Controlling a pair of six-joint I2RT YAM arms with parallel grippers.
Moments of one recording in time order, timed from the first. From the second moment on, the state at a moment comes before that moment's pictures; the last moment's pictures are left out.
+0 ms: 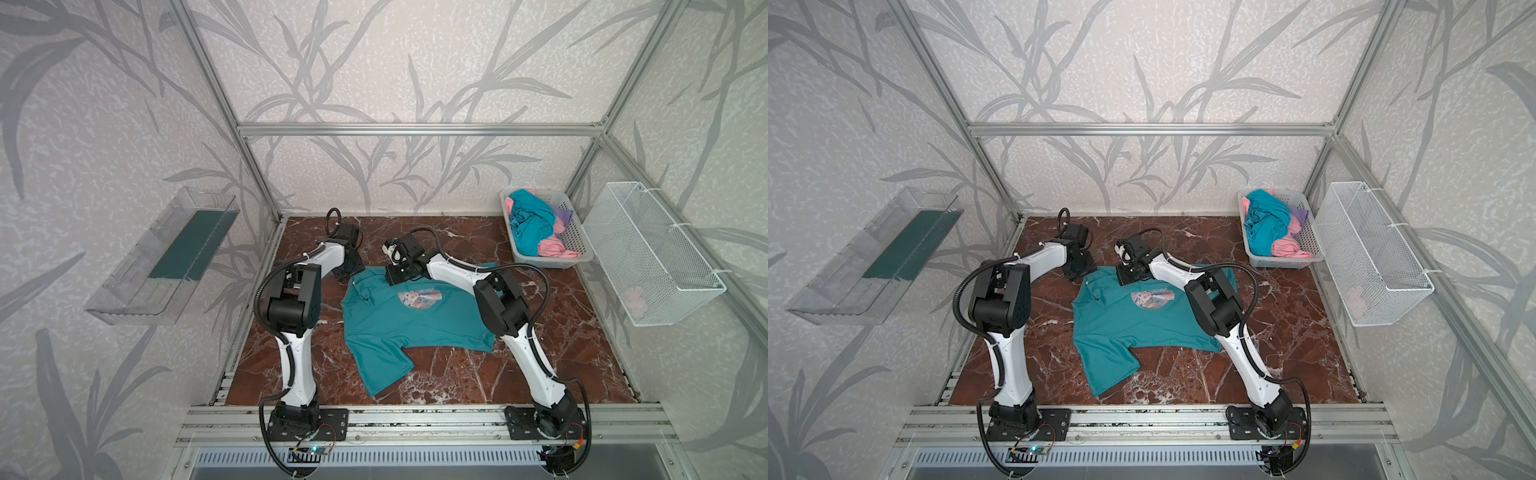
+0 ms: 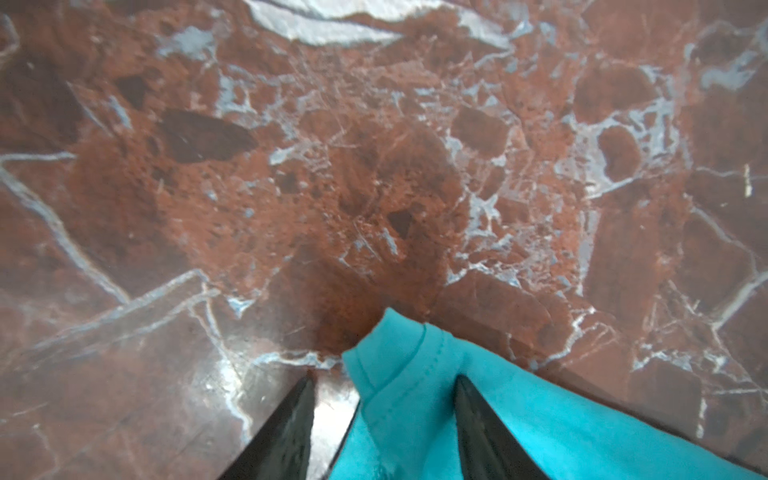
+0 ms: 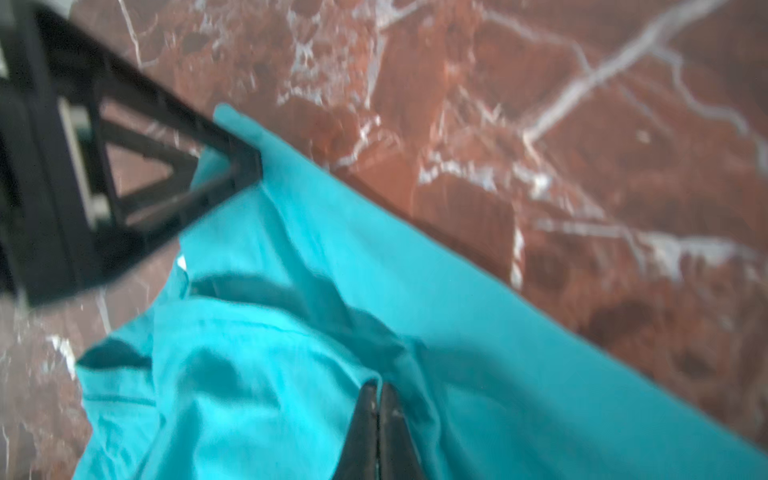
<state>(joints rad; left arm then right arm) -0.14 2.08 1.46 -0.58 -0.09 -0.63 0.69 2.38 1.86 -0.41 -0.29 0.29</state>
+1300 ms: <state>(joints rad) -0.12 2.05 1.43 -0.65 -0.14 -0.65 0.84 1.66 1.00 -0.33 -0.07 0.30</state>
